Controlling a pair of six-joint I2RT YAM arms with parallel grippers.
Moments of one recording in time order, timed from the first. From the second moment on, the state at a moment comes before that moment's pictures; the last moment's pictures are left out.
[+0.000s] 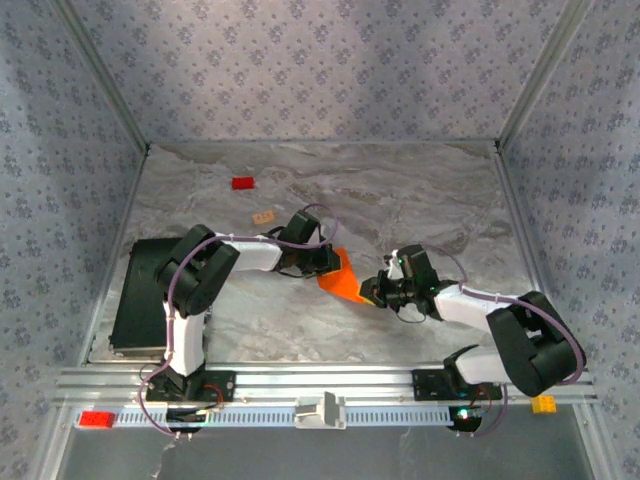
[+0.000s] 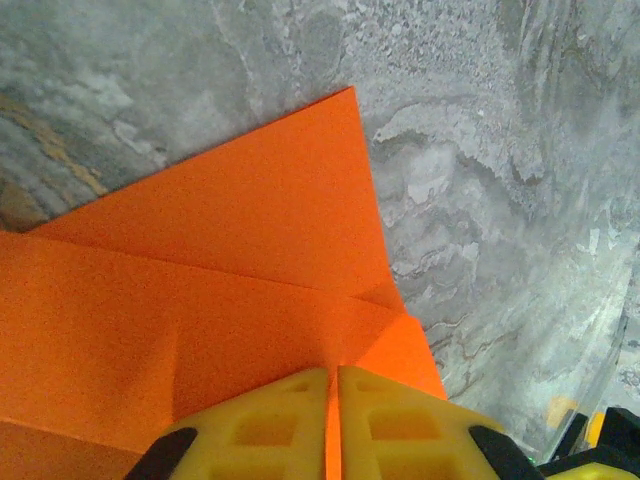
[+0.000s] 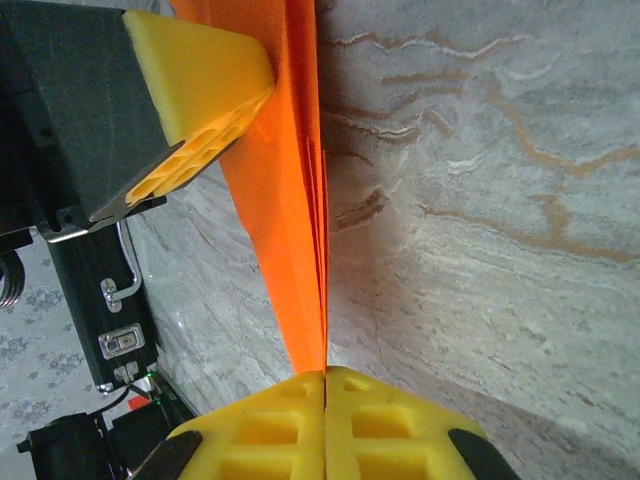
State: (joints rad) left arm -0.70 1.96 1.04 0.02 0.51 -0.86; right arm 0.46 1.33 0.37 0.13 -0.60 0.96
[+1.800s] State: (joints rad) left arm -0.66 1.58 0.93 -0.18 0.19 -0.77; right arm 0.88 1.09 0.82 -0.77 0.57 0.61
